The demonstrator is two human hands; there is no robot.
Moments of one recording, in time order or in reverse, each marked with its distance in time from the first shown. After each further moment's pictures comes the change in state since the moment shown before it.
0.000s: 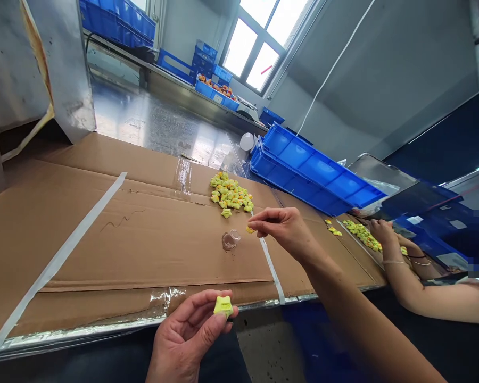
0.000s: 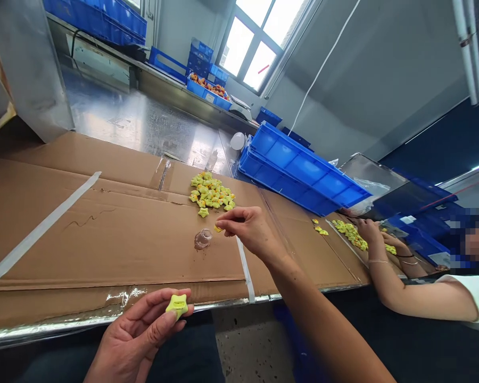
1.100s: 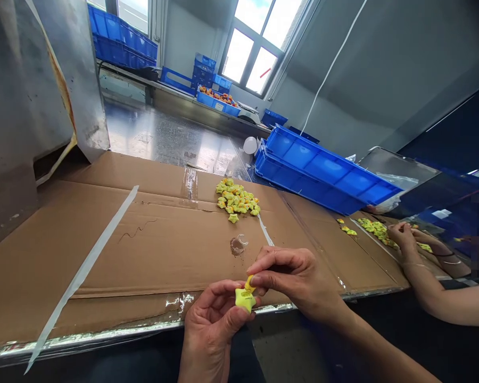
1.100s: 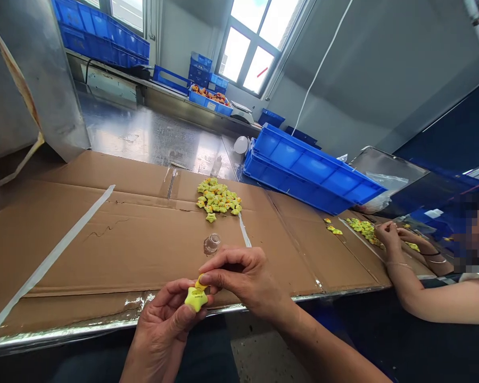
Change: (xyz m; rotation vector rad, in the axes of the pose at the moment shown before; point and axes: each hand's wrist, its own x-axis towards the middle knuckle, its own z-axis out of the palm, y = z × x) left_hand 0.011 0.001 0.020 -0.173 -0.174 0.084; right_hand -0.061 -0.035 0.030 0.447 -0.192 -0.017
